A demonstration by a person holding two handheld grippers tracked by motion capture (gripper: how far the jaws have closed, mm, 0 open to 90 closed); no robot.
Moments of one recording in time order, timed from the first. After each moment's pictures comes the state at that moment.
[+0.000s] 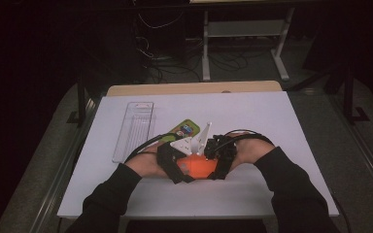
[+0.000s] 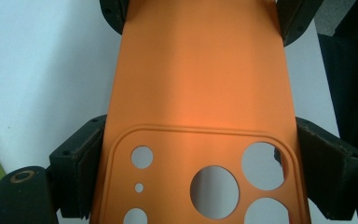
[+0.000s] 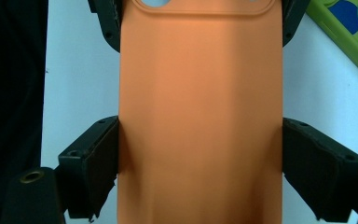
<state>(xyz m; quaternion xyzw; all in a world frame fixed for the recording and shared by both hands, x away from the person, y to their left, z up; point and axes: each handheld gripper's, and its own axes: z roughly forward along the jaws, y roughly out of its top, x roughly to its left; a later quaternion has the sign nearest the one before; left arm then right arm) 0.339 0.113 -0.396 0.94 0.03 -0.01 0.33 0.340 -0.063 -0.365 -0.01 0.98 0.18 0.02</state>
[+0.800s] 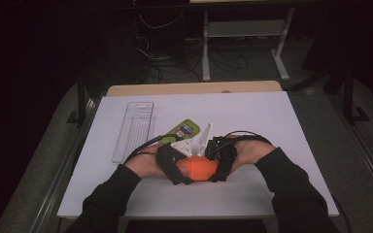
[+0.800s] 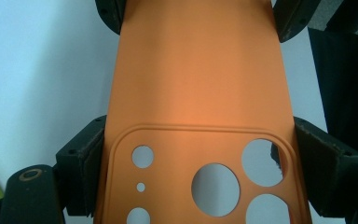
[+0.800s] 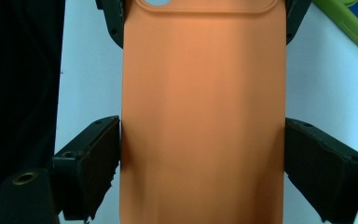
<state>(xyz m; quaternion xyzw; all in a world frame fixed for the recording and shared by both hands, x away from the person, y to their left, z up) 0.335 0.113 -0.395 0.95 0.03 -0.03 0.32 0.340 -0.065 -0.370 -0.01 0.98 0.19 0.00</state>
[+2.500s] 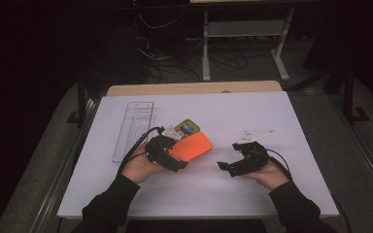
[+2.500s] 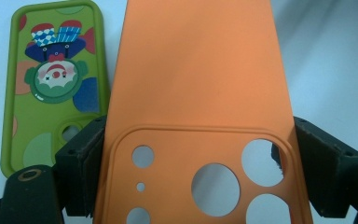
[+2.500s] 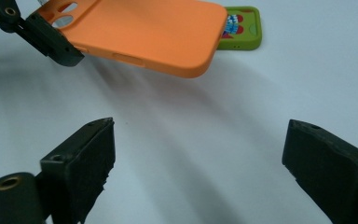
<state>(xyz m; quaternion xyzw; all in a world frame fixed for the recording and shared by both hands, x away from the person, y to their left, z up) 0.342 0.139 -0.387 0.92 0.26 0.06 0.30 0.309 -0.151 -0.401 0.35 0.83 0.42 0.09</state>
